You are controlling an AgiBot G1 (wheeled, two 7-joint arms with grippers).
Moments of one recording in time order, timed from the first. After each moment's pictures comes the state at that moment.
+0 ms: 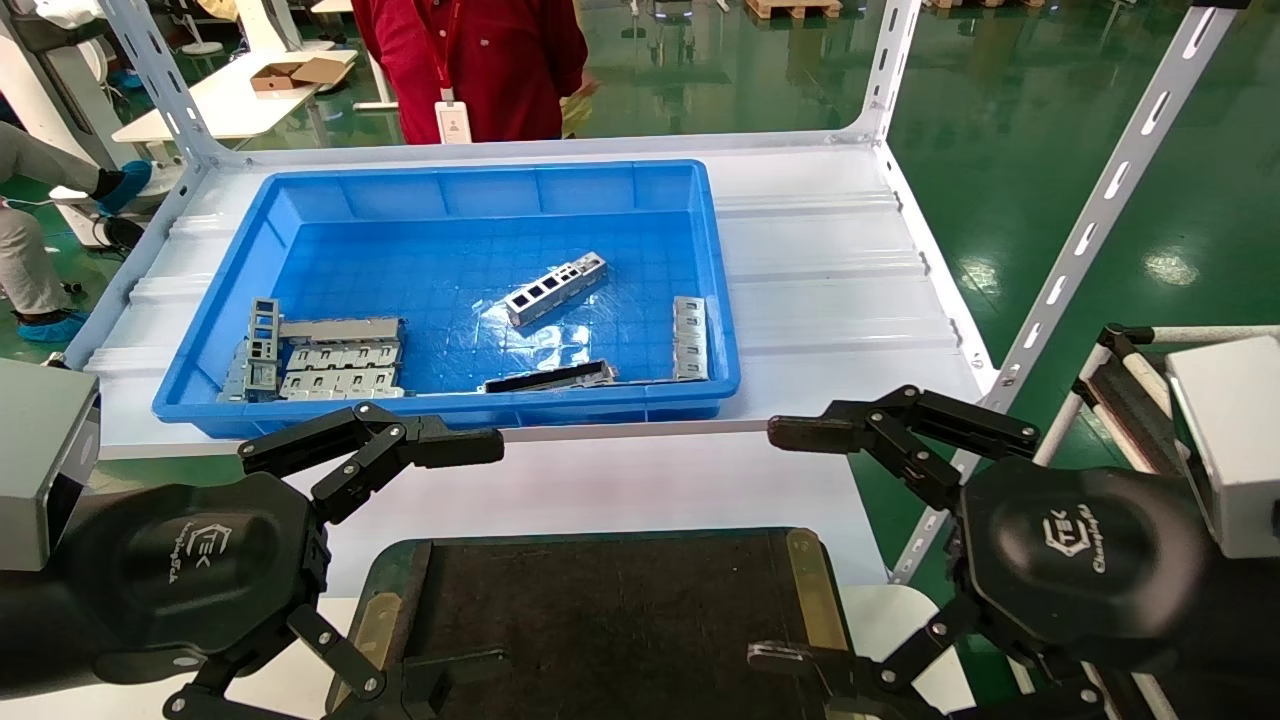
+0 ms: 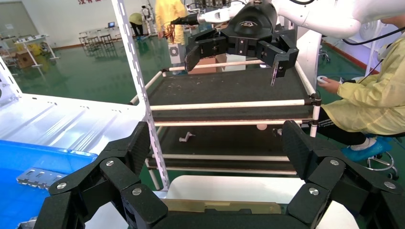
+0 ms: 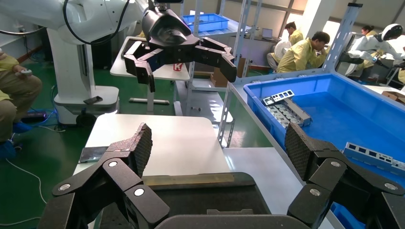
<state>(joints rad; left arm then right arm) -1.08 0.61 0.28 -1.28 0.73 1.49 -0.19 1.10 -0.58 -0.37 1.28 -0.67 -1.46 0.14</state>
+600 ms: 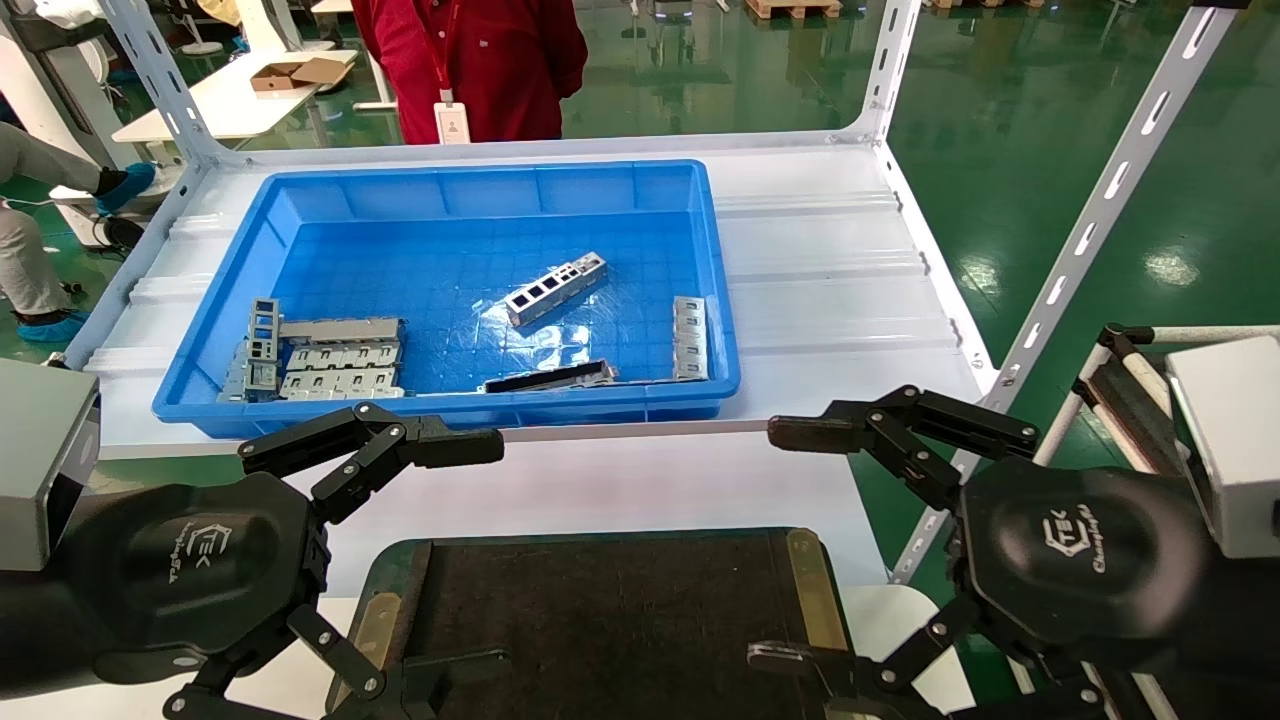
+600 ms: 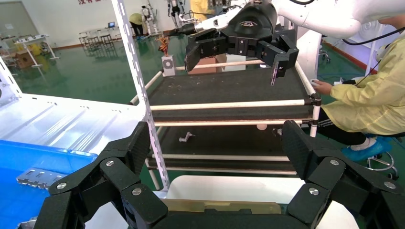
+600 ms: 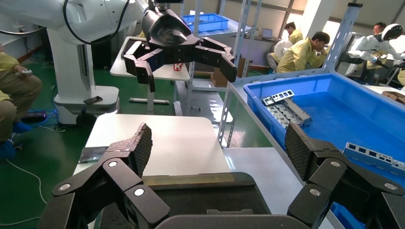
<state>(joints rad) -1.08 0.61 0.28 -1.28 0.73 1.49 -0.19 1.10 -0.58 -0.37 1.28 -0.67 -1.46 0.14</state>
